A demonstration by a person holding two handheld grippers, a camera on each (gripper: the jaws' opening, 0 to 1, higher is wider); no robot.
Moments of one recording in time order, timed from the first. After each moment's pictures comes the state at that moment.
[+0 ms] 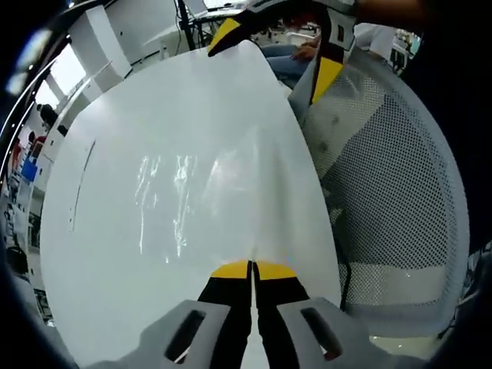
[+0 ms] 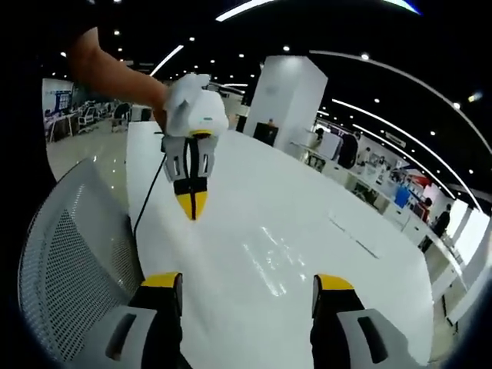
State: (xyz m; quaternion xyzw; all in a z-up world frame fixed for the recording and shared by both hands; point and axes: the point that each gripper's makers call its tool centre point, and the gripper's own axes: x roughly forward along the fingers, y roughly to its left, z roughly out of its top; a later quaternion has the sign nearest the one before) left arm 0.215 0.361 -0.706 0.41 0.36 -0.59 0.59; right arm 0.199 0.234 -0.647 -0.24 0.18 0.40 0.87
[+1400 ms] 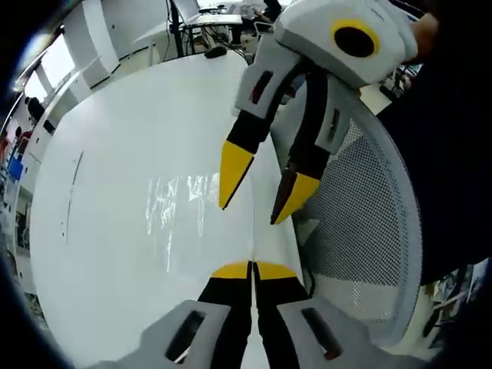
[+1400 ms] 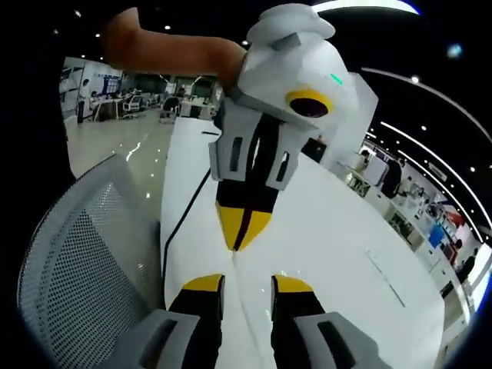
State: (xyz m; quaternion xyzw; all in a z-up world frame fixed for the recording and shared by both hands) left arm 0.194 0.327 -0.659 0.38 0.39 -0.62 0.56; right arm 0.189 0.309 -0.648 -0.28 0.15 0.52 0.80
